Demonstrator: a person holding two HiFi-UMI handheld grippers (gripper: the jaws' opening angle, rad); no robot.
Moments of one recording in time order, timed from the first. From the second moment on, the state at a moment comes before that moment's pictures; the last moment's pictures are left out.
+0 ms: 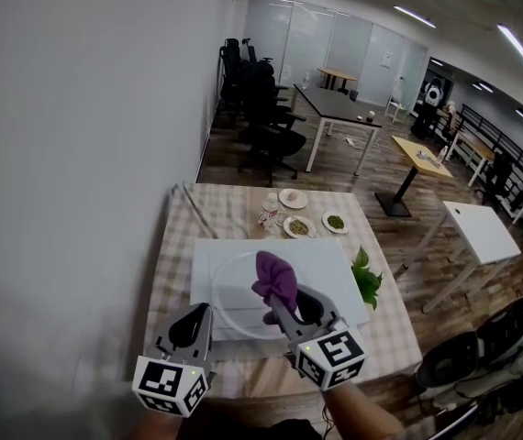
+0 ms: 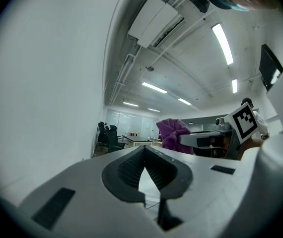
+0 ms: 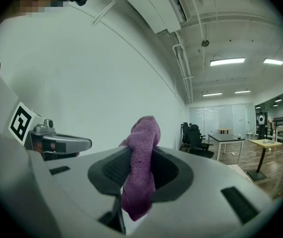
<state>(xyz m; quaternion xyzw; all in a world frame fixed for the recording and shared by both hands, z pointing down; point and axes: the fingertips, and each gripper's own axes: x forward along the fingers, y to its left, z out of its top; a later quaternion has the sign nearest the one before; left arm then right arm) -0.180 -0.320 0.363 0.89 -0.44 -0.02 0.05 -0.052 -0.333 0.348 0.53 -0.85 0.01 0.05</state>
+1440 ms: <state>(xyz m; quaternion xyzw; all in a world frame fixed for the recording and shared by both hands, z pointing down) -0.073 -0.319 0.491 0.93 -0.24 0.27 -0.09 -0.054 -0.502 0.449 0.37 -0.90 -0.01 0.23</state>
